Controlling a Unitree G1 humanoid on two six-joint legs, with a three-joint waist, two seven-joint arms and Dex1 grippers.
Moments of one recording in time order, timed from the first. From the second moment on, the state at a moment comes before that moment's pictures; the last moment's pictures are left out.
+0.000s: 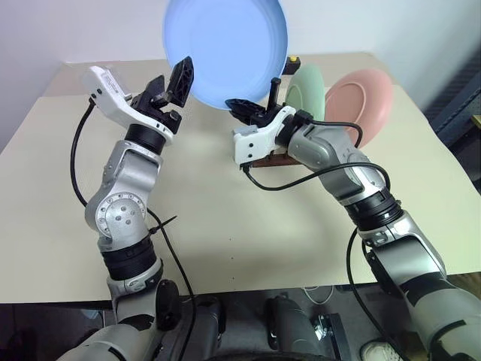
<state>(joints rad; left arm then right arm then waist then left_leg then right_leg) -0.63 0.11 0.38 -0.36 -0.85 0.66 -0.04 -0.94 -0.43 0.36 0.19 -0.67 -0.24 0.40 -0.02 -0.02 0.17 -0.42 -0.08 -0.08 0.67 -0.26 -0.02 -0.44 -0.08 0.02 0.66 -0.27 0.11</state>
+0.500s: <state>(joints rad) -0.43 0.49 0.35 -0.24 -0.77 0.53 -0.52 -1.07 -0.15 -0.19 0.02 0.56 0.44 0.59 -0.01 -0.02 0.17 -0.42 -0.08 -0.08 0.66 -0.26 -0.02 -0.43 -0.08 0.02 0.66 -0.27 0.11</state>
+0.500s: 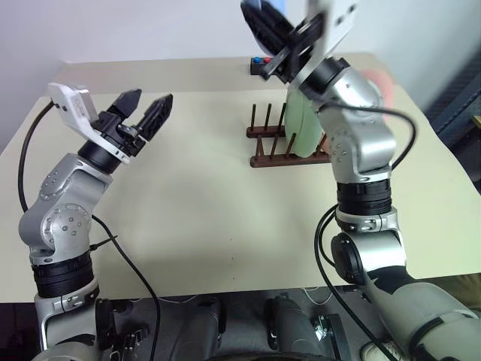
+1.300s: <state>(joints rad) -0.26 0.64 0.29 -0.24 -0.70 0.37 -0.92 -0.85 -0.19 -0.35 0.05 1.10 0.87 0.41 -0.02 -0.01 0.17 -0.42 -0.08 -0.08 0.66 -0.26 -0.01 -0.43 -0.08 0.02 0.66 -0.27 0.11</state>
